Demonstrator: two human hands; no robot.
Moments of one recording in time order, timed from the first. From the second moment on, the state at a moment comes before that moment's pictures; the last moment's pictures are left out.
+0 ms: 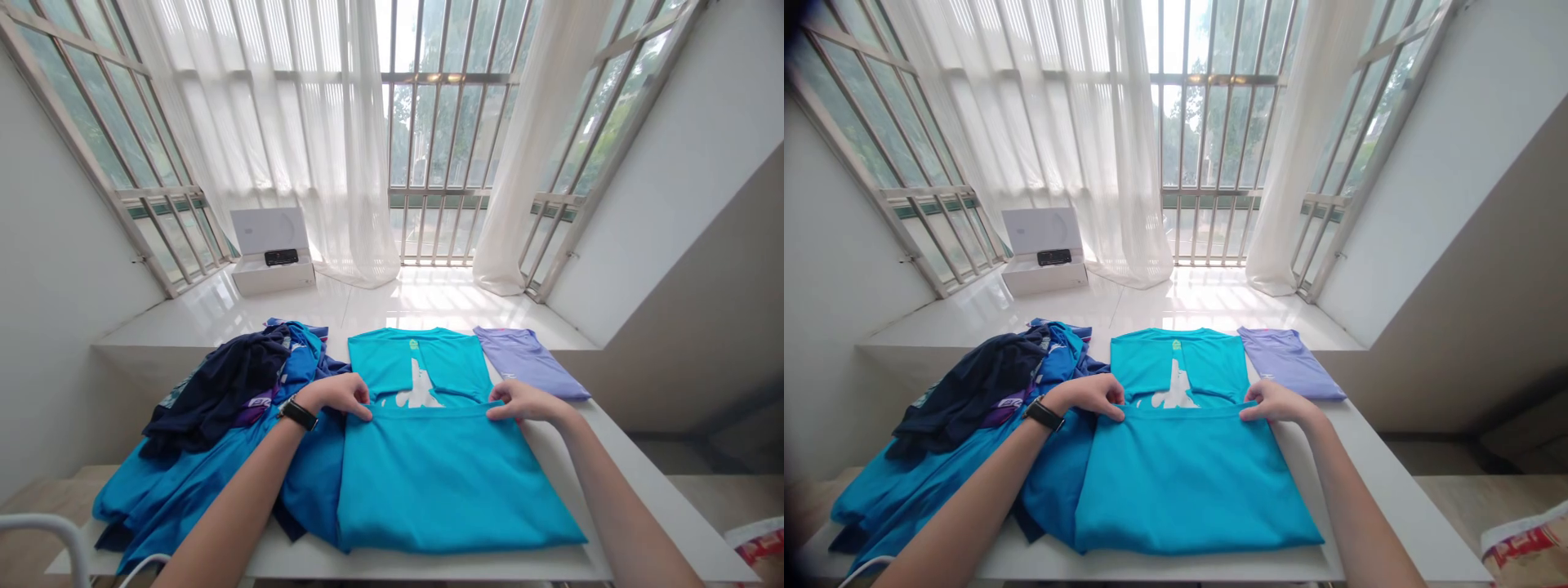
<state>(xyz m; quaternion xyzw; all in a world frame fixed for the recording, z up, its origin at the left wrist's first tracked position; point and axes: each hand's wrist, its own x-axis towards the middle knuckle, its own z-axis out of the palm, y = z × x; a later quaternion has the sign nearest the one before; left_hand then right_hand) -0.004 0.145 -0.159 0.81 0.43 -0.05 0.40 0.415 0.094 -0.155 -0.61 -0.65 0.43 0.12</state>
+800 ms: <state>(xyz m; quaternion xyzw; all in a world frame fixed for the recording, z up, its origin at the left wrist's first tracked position) -0.002 0.124 -0.165 0.84 0.36 0.09 0.40 0.412 0.099 -0.161 -0.56 -0.71 0.41 0.13</state>
